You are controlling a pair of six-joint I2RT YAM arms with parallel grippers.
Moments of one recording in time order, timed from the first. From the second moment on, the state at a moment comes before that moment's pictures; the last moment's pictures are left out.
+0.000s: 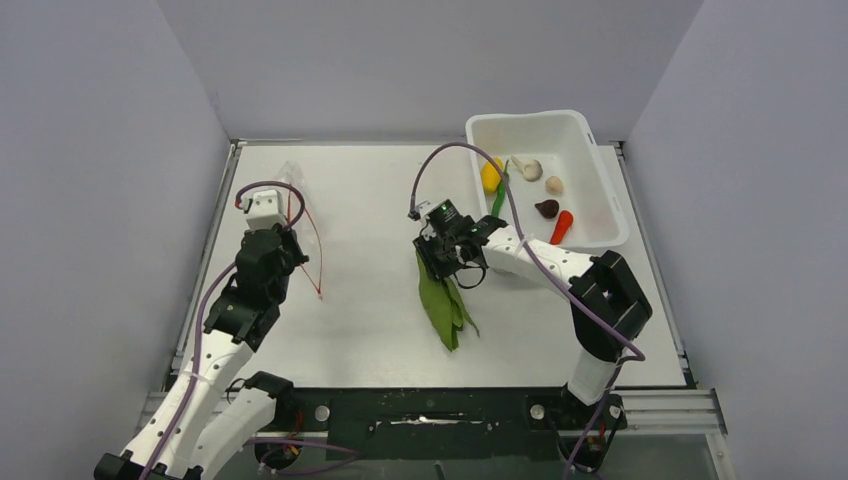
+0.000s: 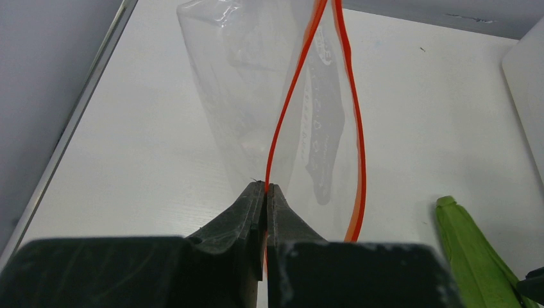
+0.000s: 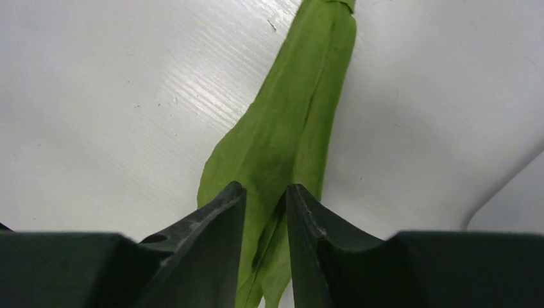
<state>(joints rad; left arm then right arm) -0.34 0.77 0.71 -0.24 -0.42 -0.26 0.74 1.73 1.27 -0.56 -0.06 0.13</state>
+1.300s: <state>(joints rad) -0.34 0.82 0.70 -0.23 -0.27 -0.27 0.84 1.71 1.10 -0.44 0.23 0.18</state>
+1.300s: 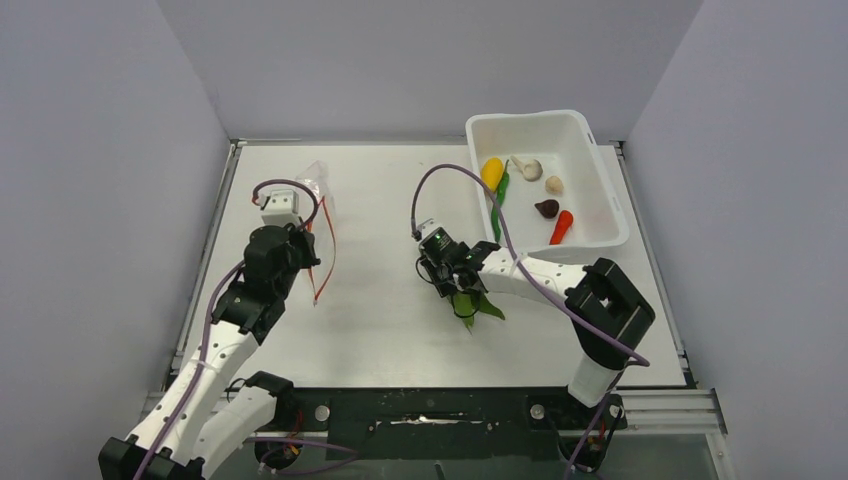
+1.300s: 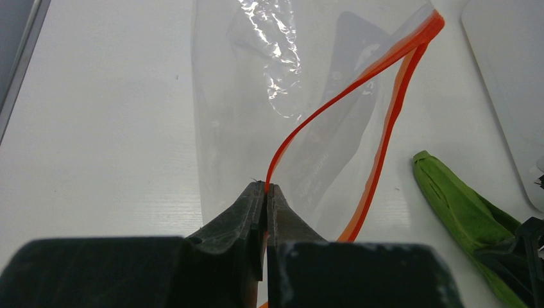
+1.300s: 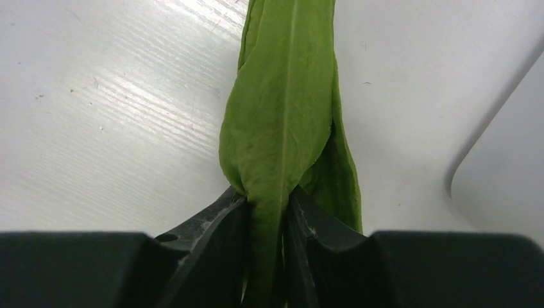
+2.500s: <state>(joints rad) -0.33 0.85 0.65 -0.14 -0.11 -0.27 0.88 1.41 1.10 -0.36 -0.47 0.34</state>
